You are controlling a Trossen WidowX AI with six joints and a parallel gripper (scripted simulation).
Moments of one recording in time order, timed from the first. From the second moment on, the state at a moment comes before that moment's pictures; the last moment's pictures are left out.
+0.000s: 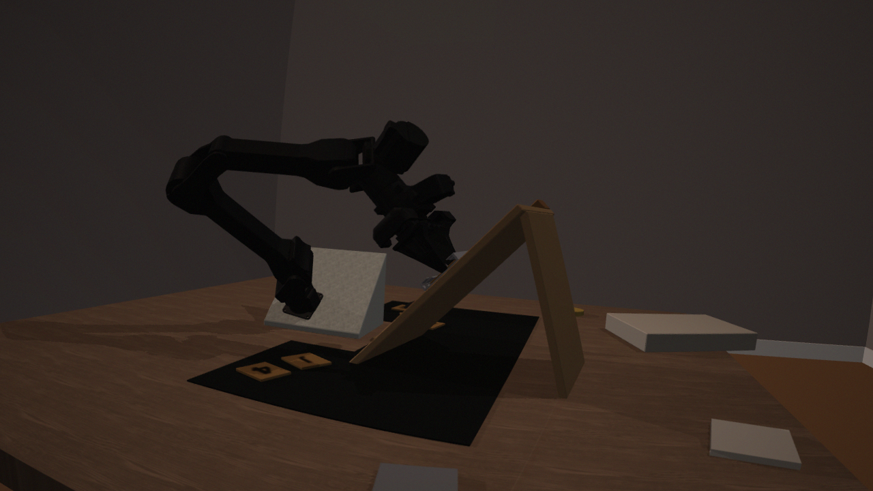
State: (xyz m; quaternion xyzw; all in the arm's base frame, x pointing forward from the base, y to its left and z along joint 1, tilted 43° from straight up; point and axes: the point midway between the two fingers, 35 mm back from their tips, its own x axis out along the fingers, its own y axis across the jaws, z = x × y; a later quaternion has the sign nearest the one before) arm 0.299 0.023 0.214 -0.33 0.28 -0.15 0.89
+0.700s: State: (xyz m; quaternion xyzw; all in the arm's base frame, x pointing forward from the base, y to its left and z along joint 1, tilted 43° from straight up) arm 0.301 0.036 0.202 -0.33 0.28 -0.15 0.89
